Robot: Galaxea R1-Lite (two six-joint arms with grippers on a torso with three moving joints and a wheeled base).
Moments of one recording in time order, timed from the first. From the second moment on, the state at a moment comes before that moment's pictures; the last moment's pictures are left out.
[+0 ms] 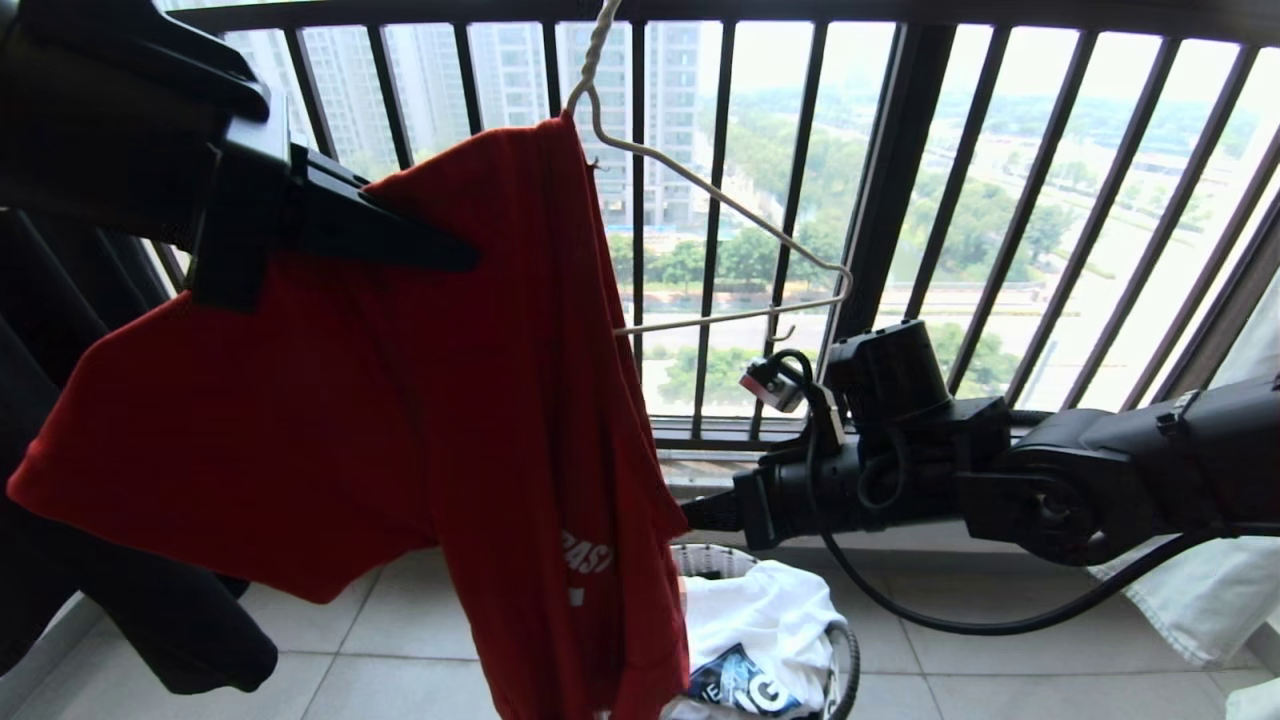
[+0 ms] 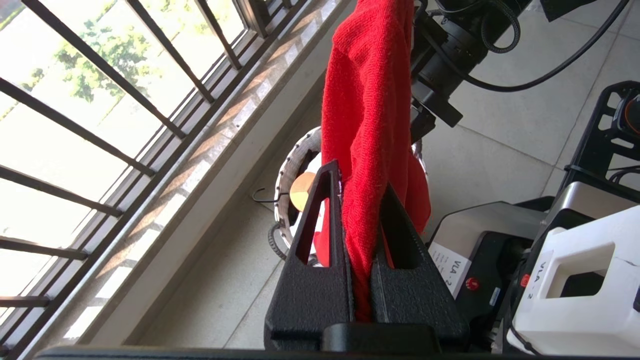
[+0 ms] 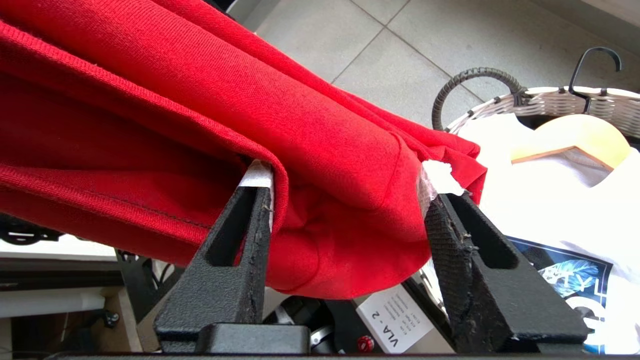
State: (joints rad) left arm -0.44 1.51 -1.90 0.85 -0.48 0.45; right arm 0.55 1.88 -1.08 -0.24 0.57 0.24
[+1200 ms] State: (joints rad) left arm -0.44 1.47 -1.85 0.86 -0.48 0.46; right arm 0.34 1.91 -1.21 -0.25 0.57 0.24
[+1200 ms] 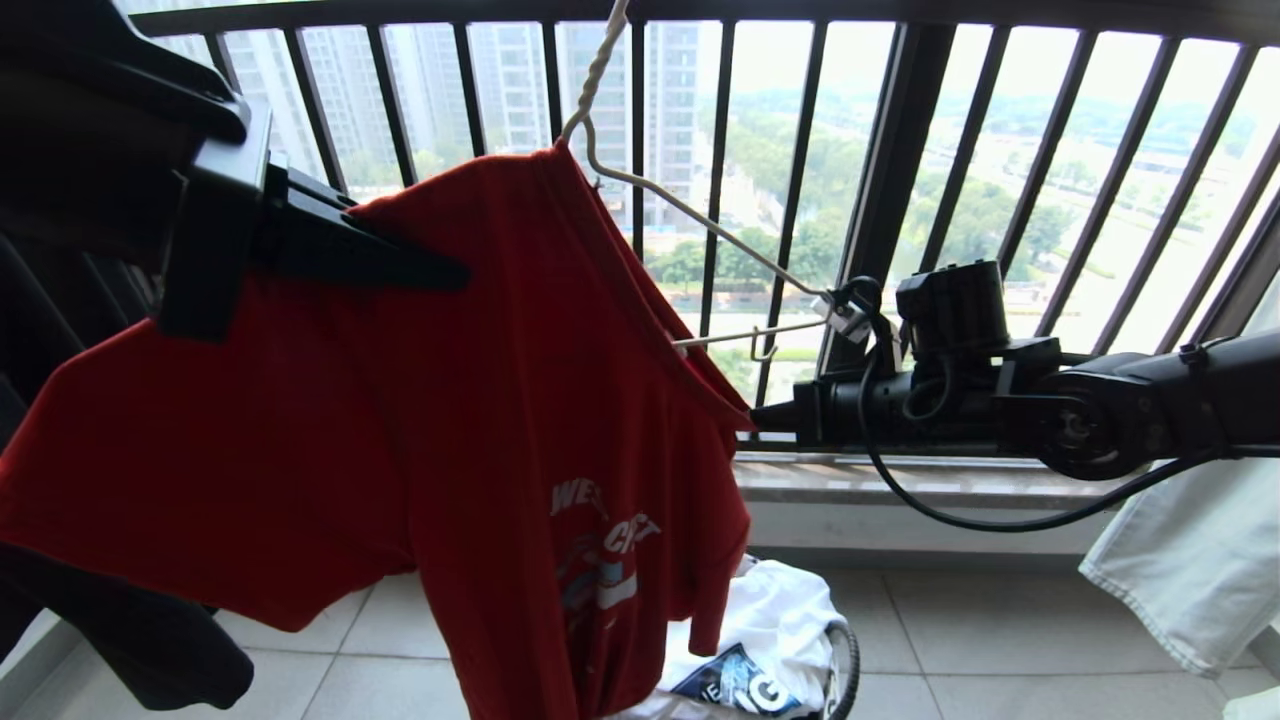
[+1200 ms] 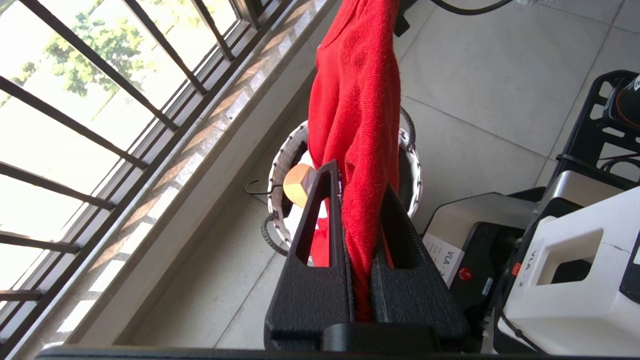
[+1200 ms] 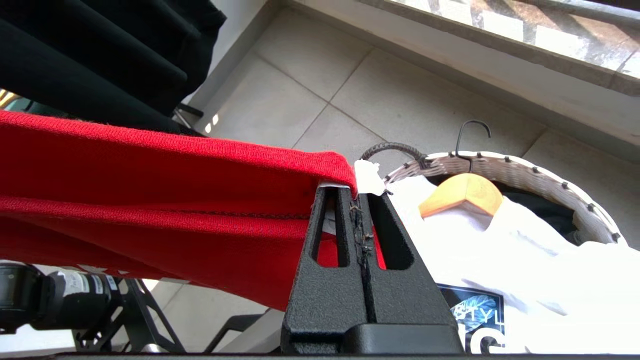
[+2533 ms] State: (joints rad) left arm -0.44 1.48 -1.76 0.83 -0.44 0.50; right arm 0.23 1.90 -1.28 -0.23 0.57 0.24
